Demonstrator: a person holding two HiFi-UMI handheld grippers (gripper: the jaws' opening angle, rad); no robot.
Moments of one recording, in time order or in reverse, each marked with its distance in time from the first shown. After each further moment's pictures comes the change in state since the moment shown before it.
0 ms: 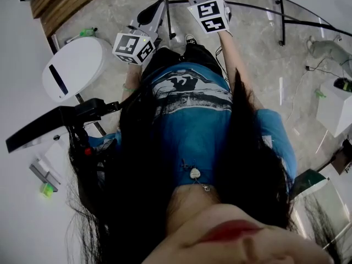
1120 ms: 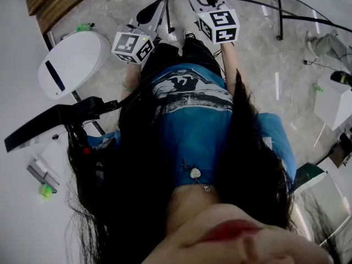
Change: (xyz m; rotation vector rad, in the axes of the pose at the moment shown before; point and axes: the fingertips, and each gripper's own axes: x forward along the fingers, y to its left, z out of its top) left arm -0.007 -0.008 -0.014 -0.041 0.016 -0.007; right arm -0.049 0.014 -0.005 0.286 -0.057 0.030
